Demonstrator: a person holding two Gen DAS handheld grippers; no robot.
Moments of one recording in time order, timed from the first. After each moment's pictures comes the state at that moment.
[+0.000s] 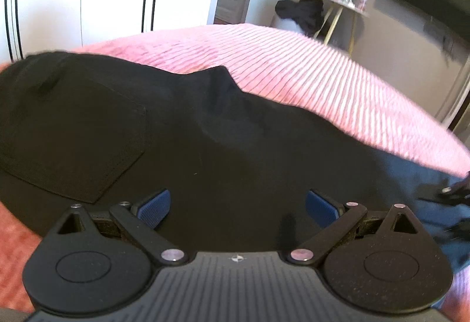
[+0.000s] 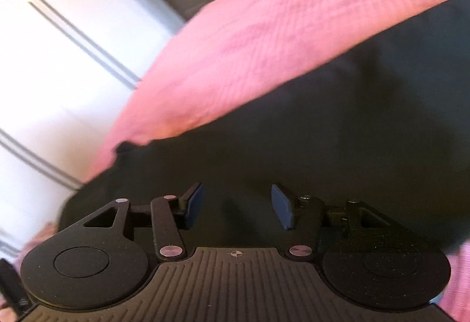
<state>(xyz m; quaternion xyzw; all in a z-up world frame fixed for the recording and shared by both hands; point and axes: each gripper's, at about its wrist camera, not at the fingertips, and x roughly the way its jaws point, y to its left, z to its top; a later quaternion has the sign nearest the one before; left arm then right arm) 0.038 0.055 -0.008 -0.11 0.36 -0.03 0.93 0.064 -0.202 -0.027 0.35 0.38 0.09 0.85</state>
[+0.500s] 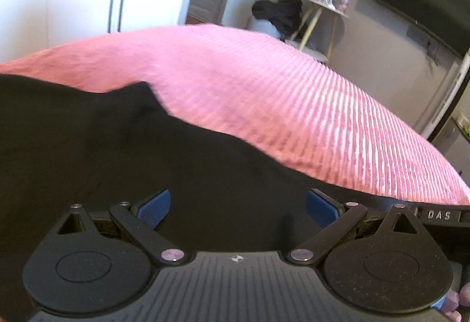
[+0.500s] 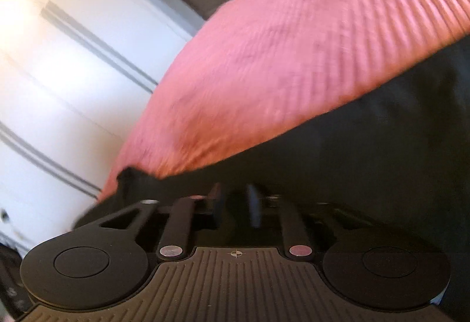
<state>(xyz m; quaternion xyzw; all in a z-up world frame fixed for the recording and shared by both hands) 0.121 -0.018 -0.010 -0.11 0.36 -0.07 0.92 0.130 -0.242 -0.073 0.40 0.37 0.11 0.83</state>
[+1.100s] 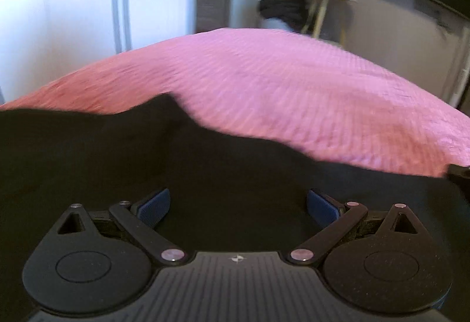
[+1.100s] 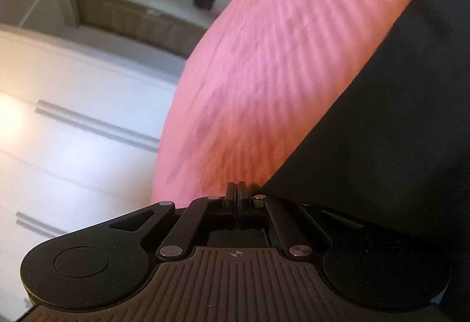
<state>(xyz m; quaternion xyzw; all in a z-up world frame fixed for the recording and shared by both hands) 0.134 0.015 -0.028 -0.02 0.35 -0.02 0.94 0.116 -0.332 -0.085 0.53 0.30 0.06 0.79</state>
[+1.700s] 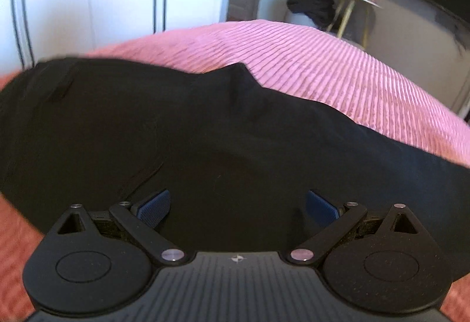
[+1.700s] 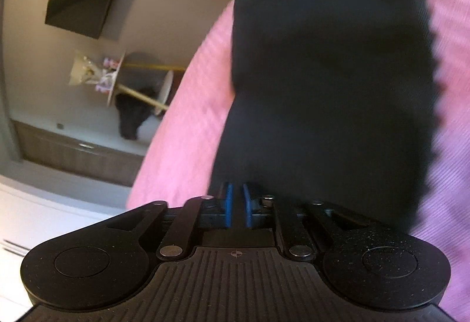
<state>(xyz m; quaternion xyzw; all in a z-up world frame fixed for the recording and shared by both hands) 0.046 0.063 -0.010 -0.08 0.37 0.01 0.92 -0.022 -0.439 -0.074 0.58 0.19 -0.19 0.77</state>
